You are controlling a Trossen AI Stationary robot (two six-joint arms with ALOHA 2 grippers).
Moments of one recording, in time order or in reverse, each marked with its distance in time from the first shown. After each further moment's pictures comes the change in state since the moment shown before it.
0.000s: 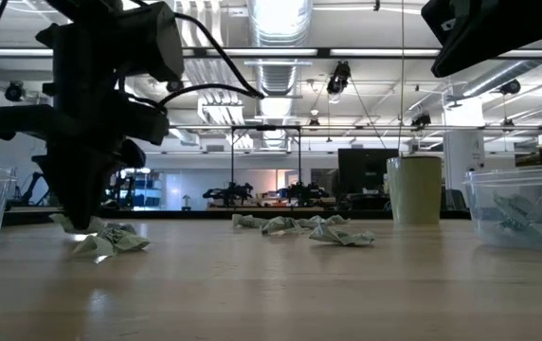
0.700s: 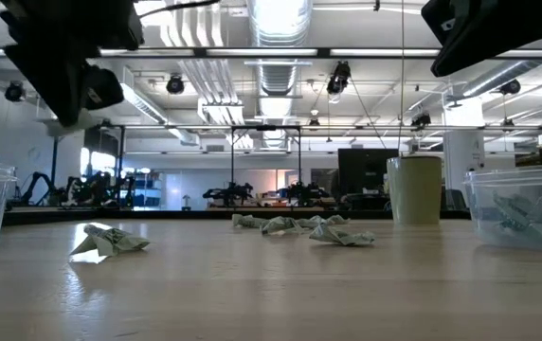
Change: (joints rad) left arm -0.081 -0.352 0.039 -0.096 0.059 -0.163; right arm 0.000 0.000 0.000 0.002 0.000 0.004
